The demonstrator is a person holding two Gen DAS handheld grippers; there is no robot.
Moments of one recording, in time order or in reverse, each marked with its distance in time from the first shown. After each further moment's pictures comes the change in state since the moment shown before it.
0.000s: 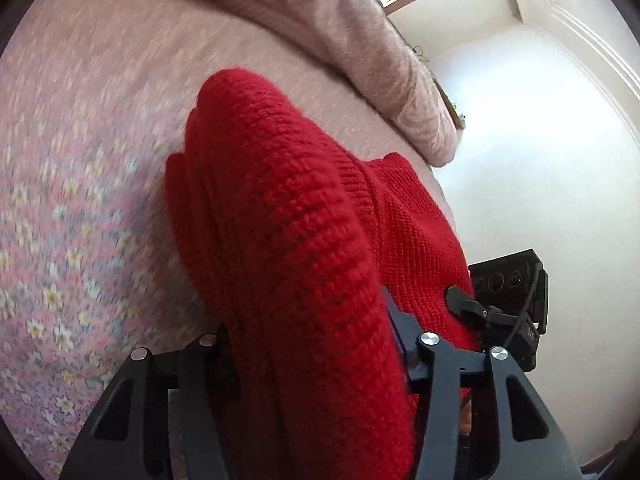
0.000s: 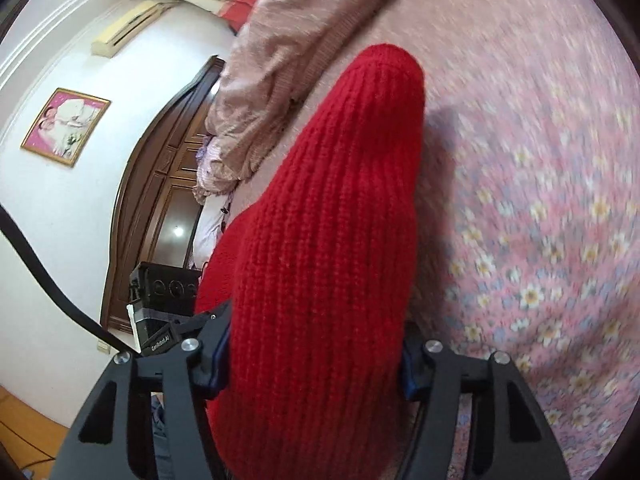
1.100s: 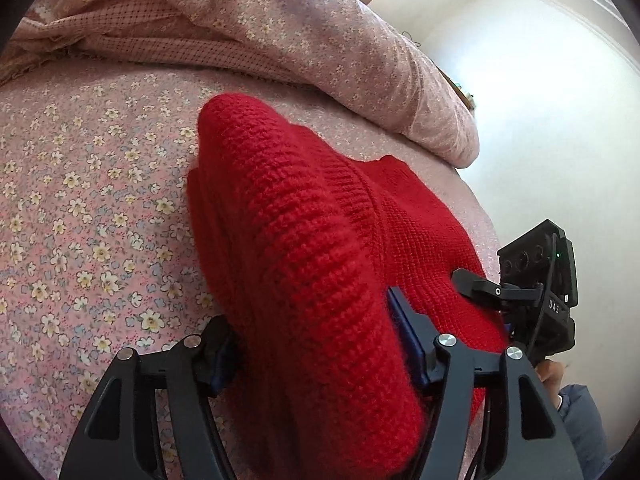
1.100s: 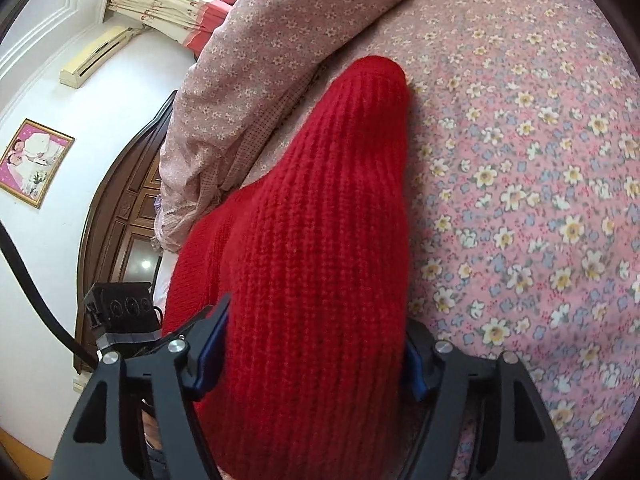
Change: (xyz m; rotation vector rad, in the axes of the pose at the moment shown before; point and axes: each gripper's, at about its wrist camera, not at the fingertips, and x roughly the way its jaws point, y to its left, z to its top) left arm 0.114 -0.028 0.105 0.193 -0.020 0.129; right arm -0.043 -0.087 0.142 0.032 -0.076 -0.133
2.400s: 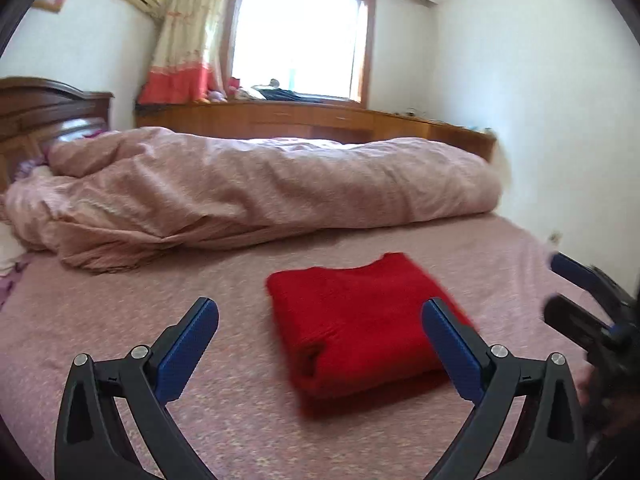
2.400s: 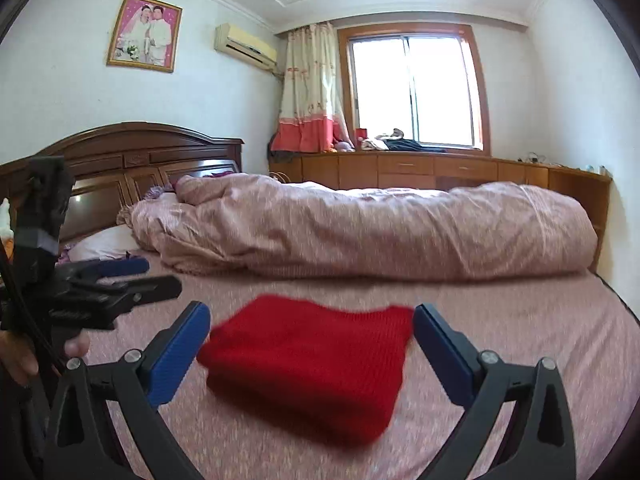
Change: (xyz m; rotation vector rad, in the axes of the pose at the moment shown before) left arm -0.142 -0.105 -0.061 0.369 -0.486 0.415; right arm -0.088 0.192 -0.128 -0.818 -0.563 -0.362
